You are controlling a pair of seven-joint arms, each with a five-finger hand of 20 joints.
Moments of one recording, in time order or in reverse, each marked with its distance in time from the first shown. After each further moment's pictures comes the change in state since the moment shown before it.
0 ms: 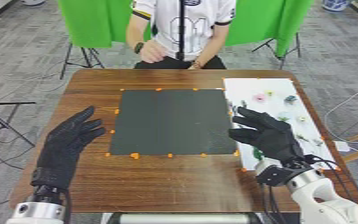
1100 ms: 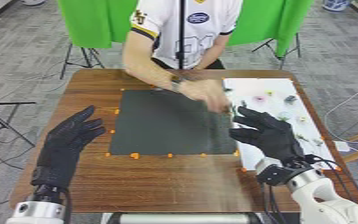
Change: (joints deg) left arm -0.3 0.1 0.1 0.0 -0.2 0.1 0.0; right arm 0.1 0.0 0.0 0.0 0.2 0.6 0.0
